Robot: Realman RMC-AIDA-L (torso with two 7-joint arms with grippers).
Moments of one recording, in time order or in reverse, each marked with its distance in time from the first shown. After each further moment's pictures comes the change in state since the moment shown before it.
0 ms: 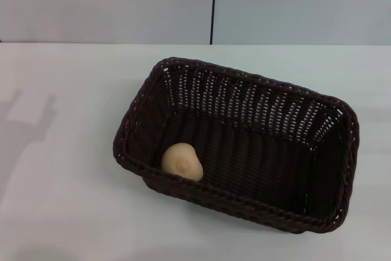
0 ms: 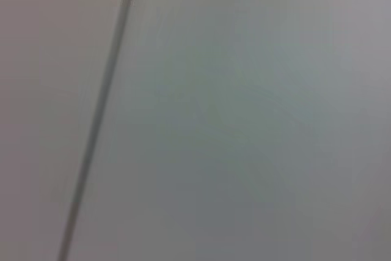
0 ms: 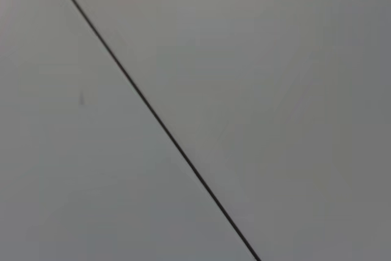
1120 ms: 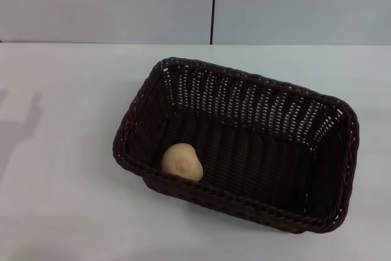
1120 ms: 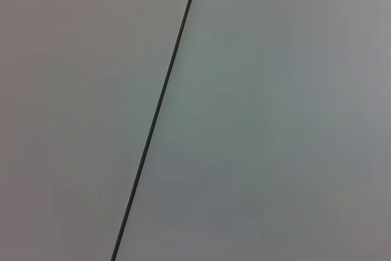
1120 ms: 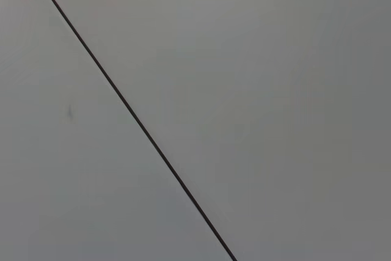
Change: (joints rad) left arm 0.014 -0.003 -0.099 -0.030 -0.003 -0.005 -0.010; right arm 0.000 -0.002 0.029 -0.004 0.000 0.005 -0.003
